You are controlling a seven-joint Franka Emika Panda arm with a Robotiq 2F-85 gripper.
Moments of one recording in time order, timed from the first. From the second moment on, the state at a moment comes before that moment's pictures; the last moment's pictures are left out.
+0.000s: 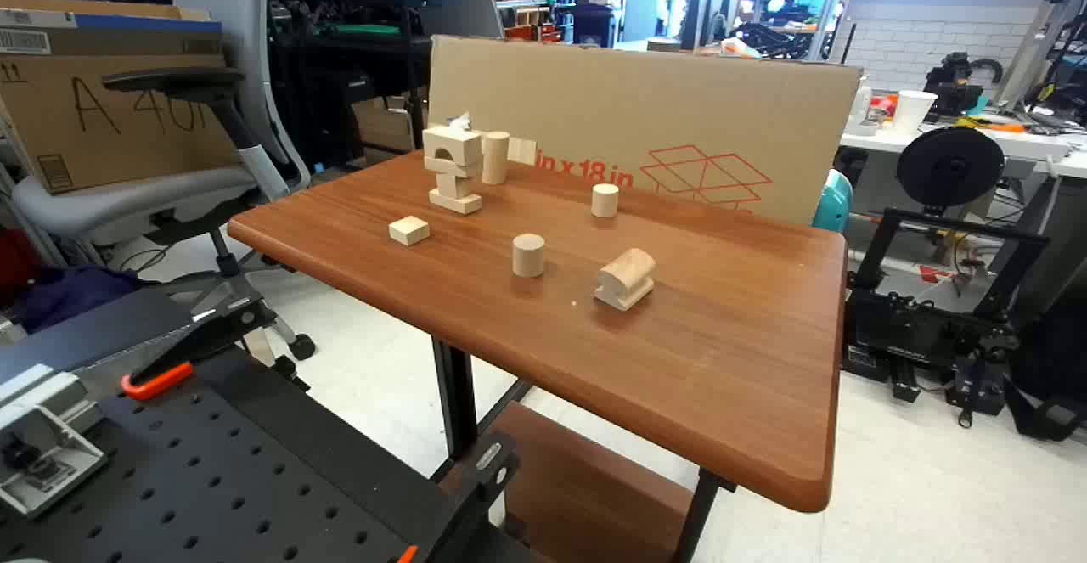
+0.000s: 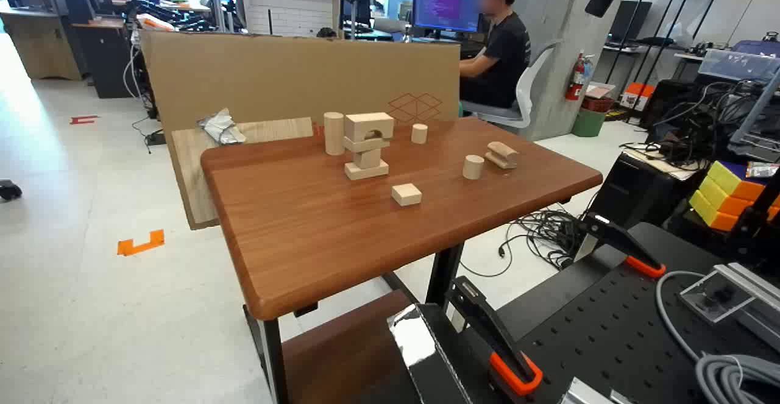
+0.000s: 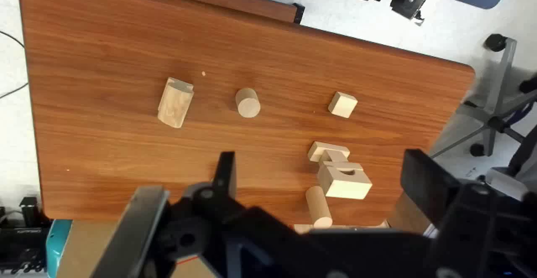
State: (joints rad) arm 0.11 -0.38 -0.33 -2.57 0.19 2.32 -0.62
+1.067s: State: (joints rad) arm 0.10 -0.26 -0.26 -2.51 0.19 2.31 -0.51
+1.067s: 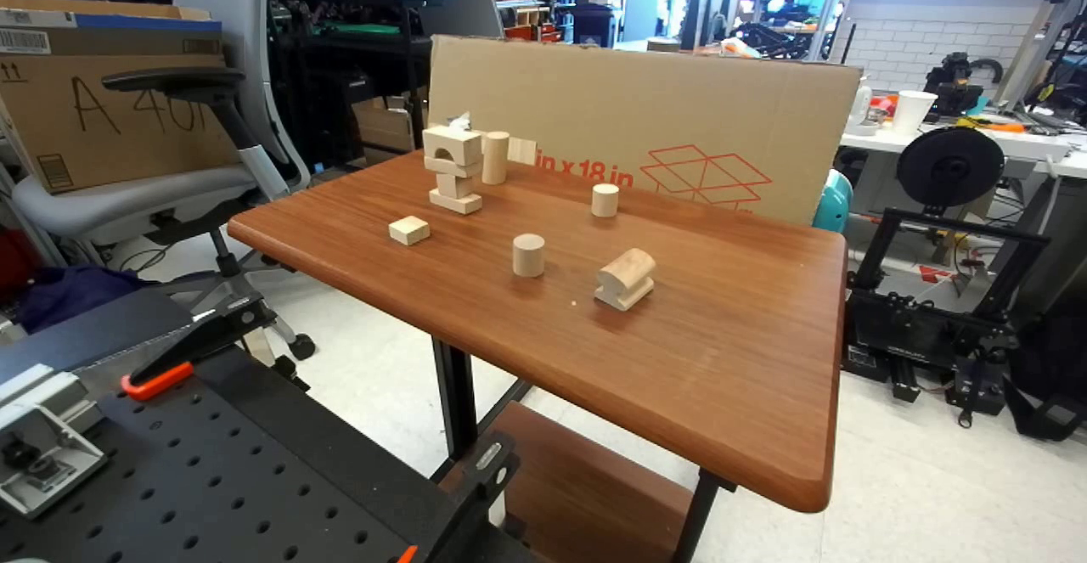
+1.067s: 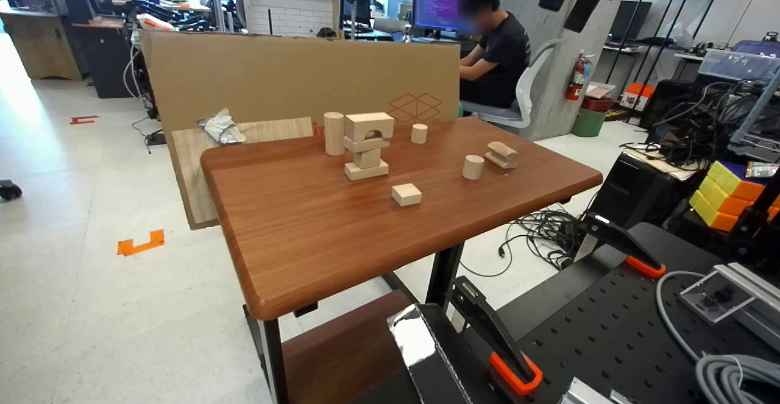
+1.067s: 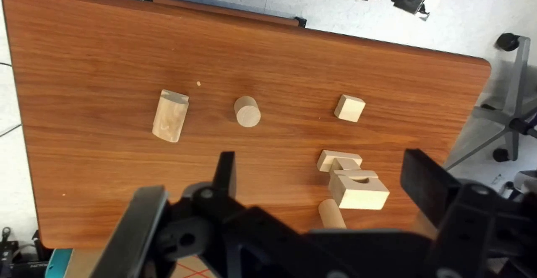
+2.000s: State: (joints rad) arm -0.02 0.21 -0.14 -2.07 0.23 2.35 -0.31
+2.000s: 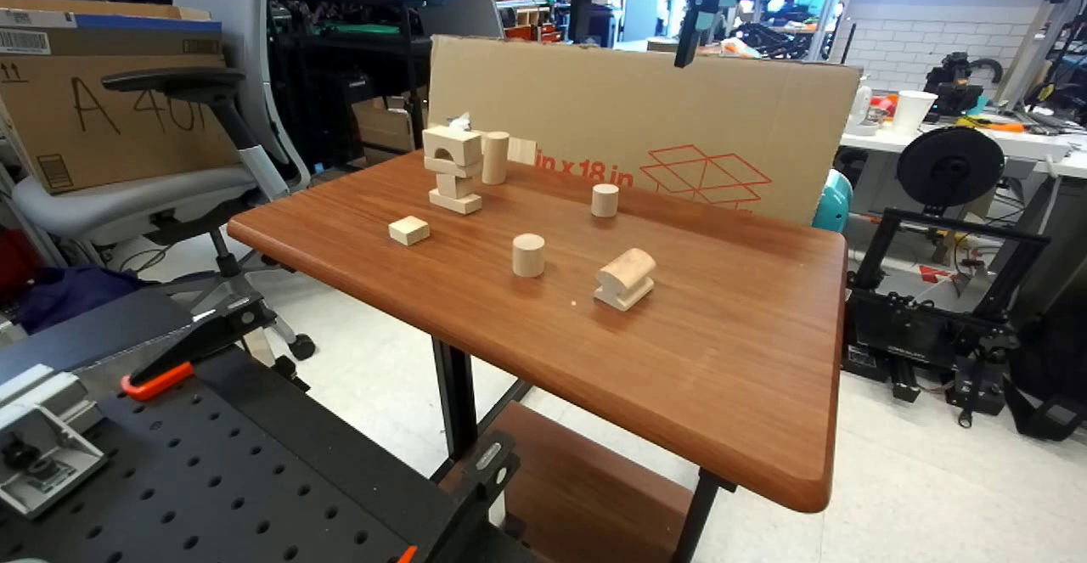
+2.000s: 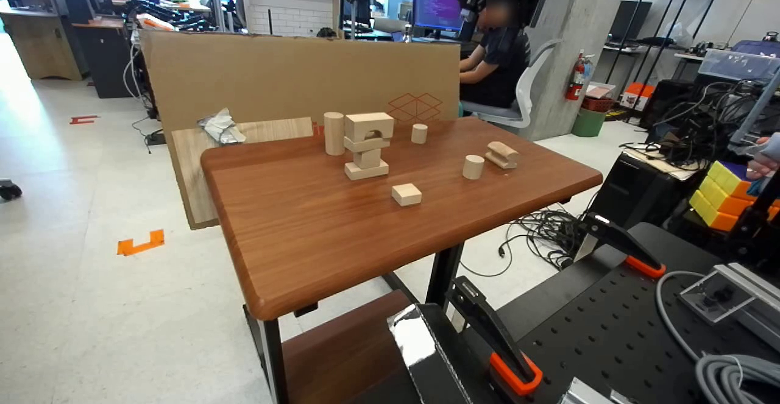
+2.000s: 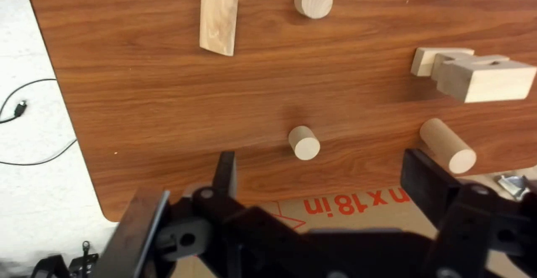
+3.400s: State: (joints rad) arm 0.00 0.56 -0.06 -1.85 0.04 2.41 0.01
